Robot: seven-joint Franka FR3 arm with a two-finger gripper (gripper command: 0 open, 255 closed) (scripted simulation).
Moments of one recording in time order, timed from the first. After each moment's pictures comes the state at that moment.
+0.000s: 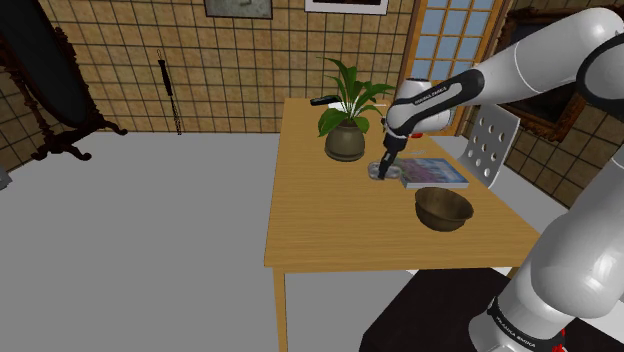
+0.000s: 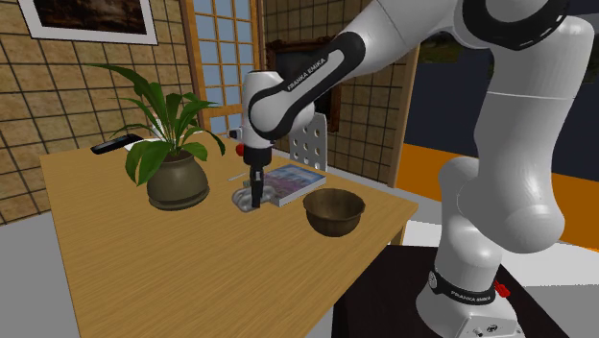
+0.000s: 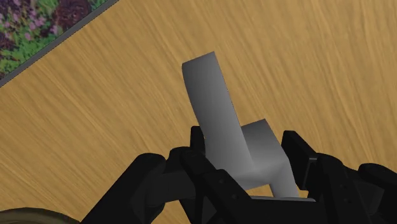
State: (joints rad) arm -0.01 -0.04 -0.31 -2.29 0.05 2.35 -0.64
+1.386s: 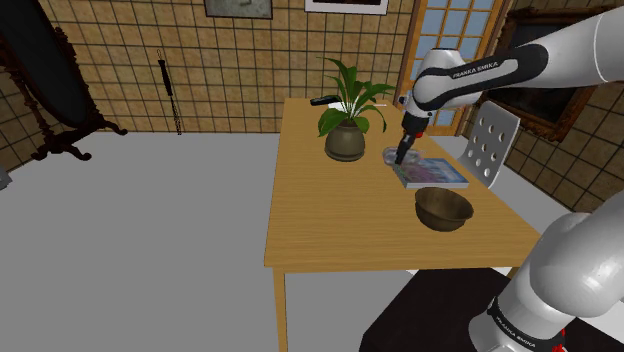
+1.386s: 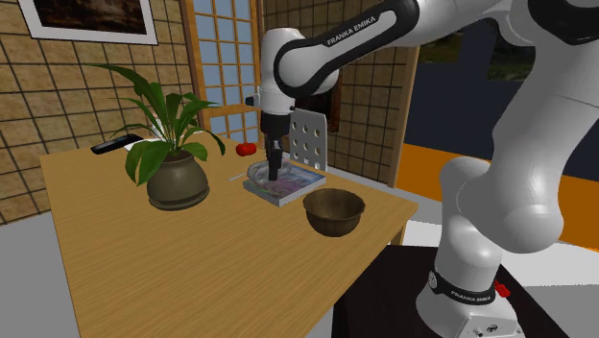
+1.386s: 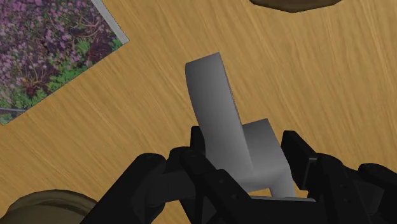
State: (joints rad) arm -0.04 -0.30 -0.30 -2.32 -0.04 2.14 -0.59
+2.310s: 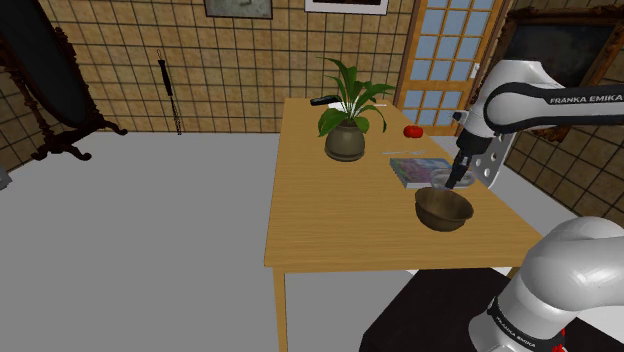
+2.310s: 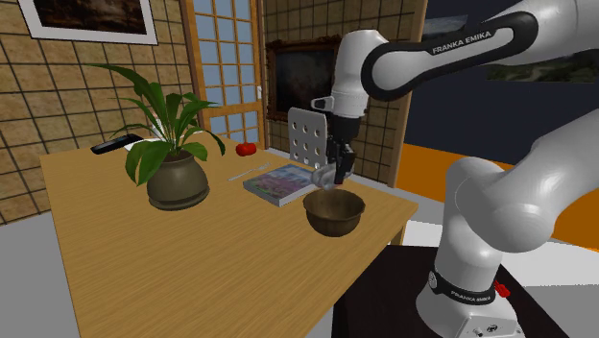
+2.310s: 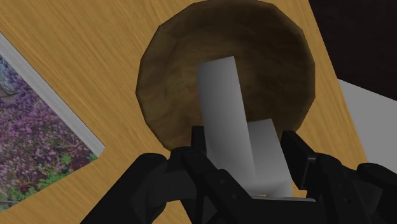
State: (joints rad) arm -0.20 -0.85 -0.32 -2.73 -0.19 1.99 -0.63
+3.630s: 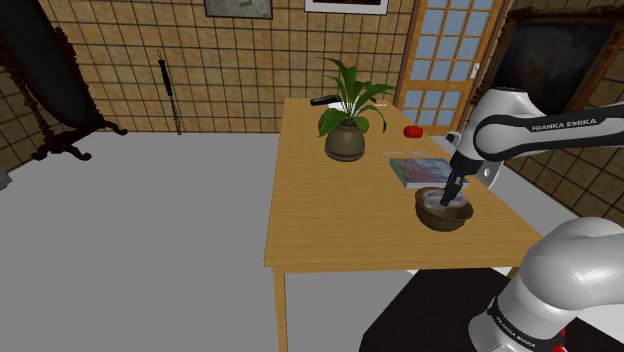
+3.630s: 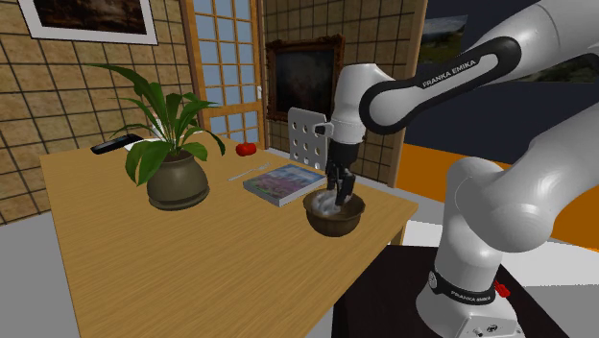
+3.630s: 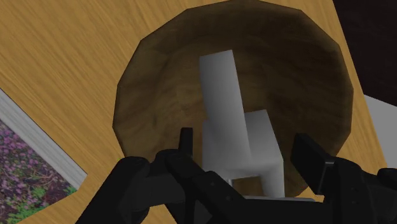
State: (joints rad) arm -0.22 -0.80 -0.36 -2.87 -0.23 2.18 -0.64
